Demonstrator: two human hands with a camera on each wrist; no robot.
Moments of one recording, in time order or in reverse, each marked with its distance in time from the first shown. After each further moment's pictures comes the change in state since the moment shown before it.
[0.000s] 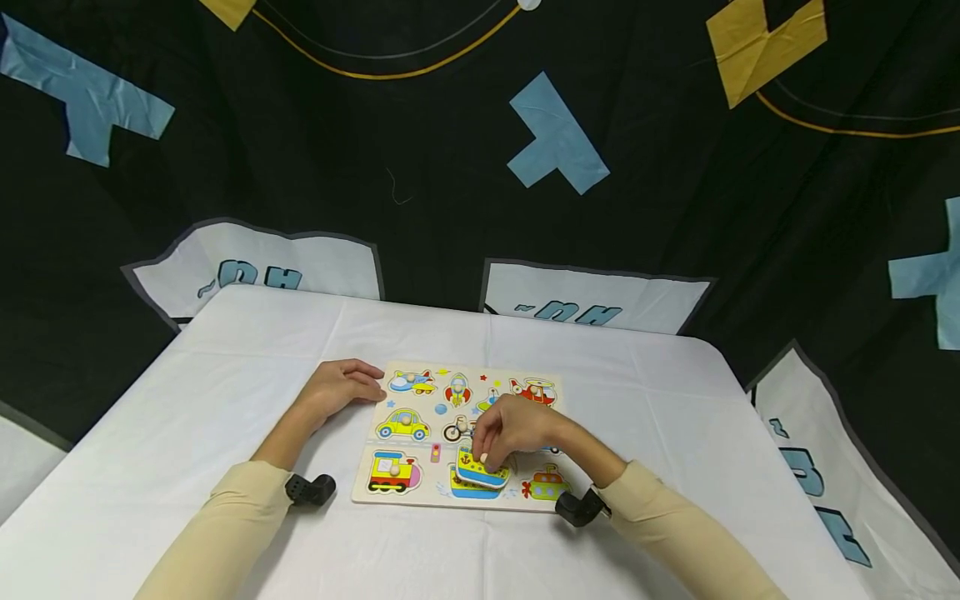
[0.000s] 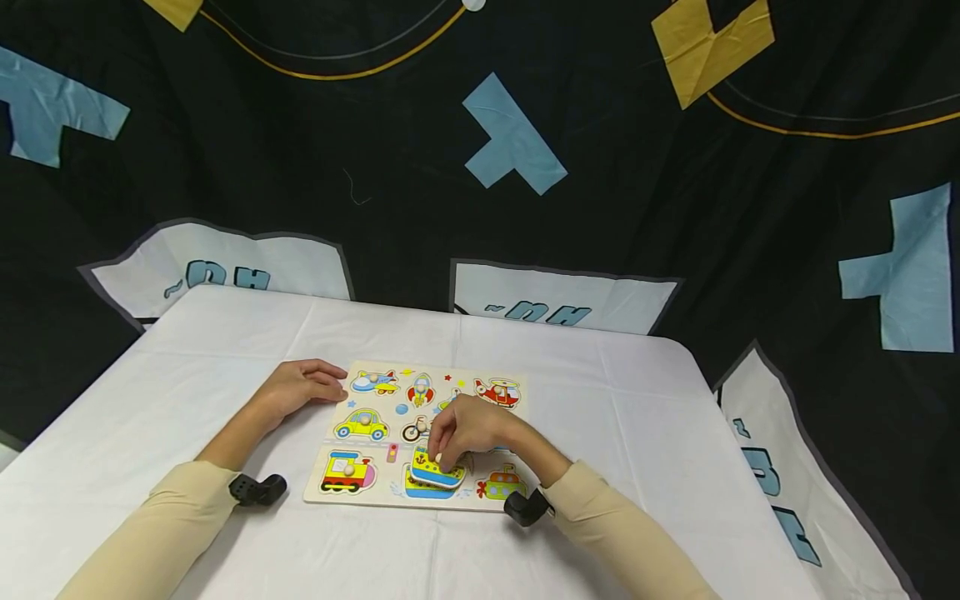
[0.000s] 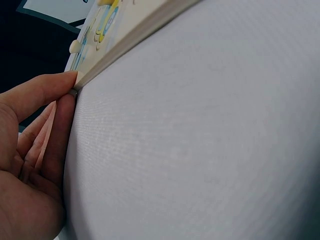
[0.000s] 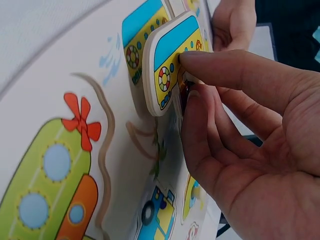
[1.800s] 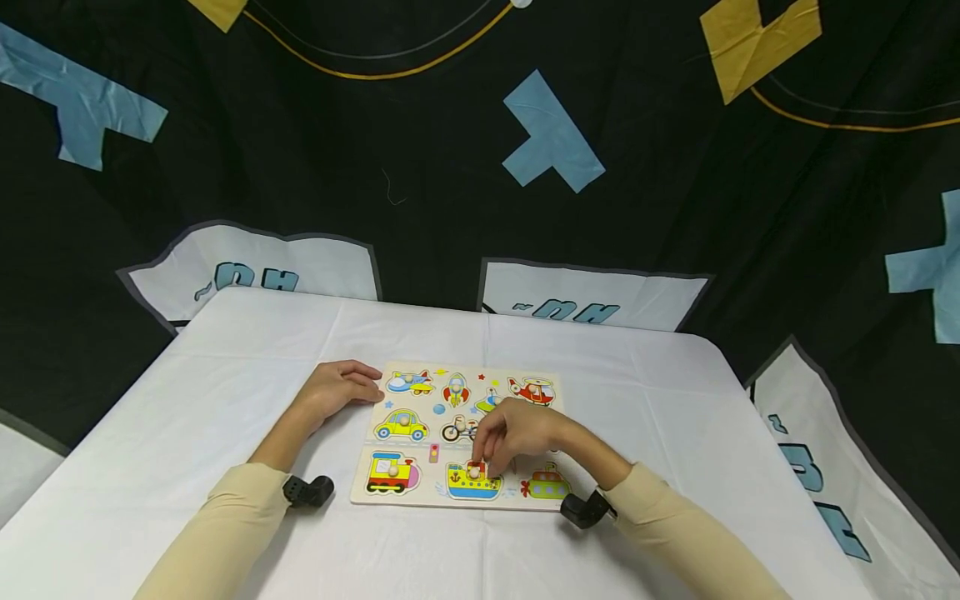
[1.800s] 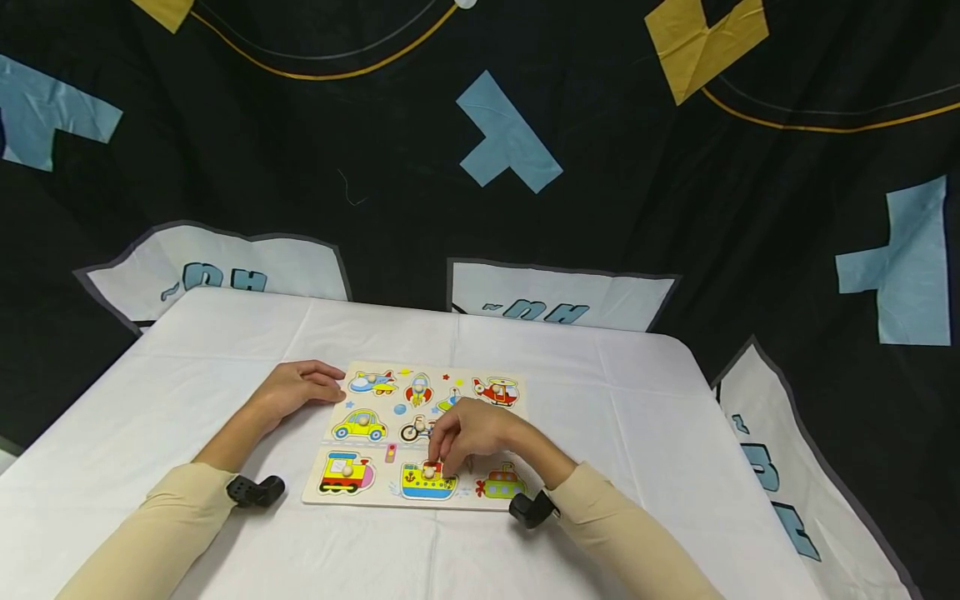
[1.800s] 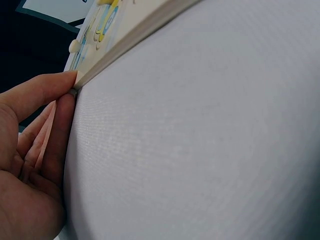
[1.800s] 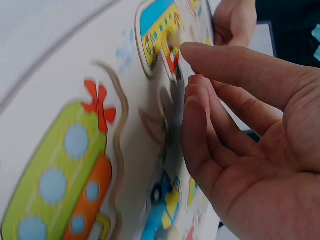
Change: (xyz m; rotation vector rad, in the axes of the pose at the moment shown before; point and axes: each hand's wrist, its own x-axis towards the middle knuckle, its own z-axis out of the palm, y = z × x) left_hand 0.002 0.000 -0.001 0.015 0.004 -0.002; right_hand -0.007 0.003 0.000 -0.001 -0.007 0.009
